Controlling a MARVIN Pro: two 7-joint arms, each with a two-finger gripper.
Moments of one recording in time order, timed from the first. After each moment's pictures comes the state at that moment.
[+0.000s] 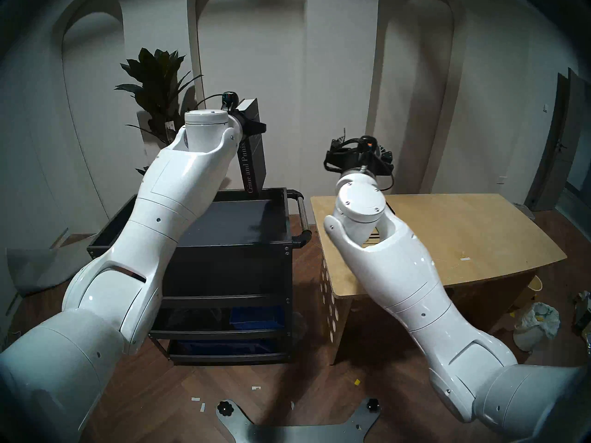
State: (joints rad) left arm 0.61 -1.27 -1.12 -1.30 -0.60 0.62 0.29; right arm -1.00 -1.36 1.07 -1.66 0.40 0.21 -0.78
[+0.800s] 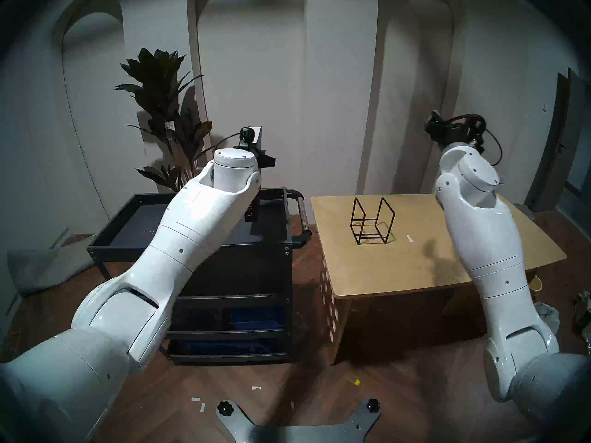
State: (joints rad) left arm 0.71 -1.30 -1.02 -1.27 -0.50 0.53 0.42; right arm -1.00 -1.07 1.50 -1.60 0.67 0.17 -0.49
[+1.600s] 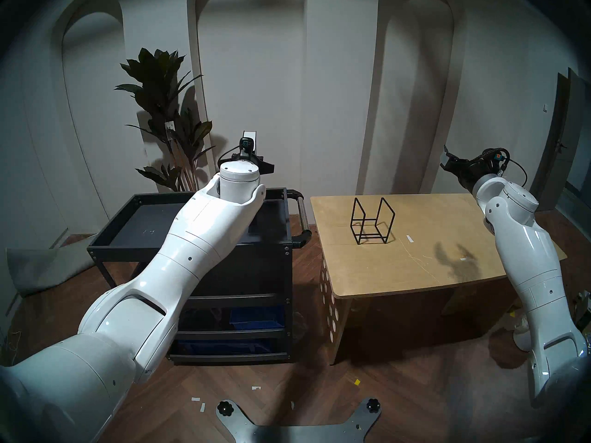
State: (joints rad) left arm 0.74 -1.33 -1.02 -1.21 -0.48 0.43 0.47; right arm -1.18 -0.82 1.55 -1.53 0.92 0.29 -0.08
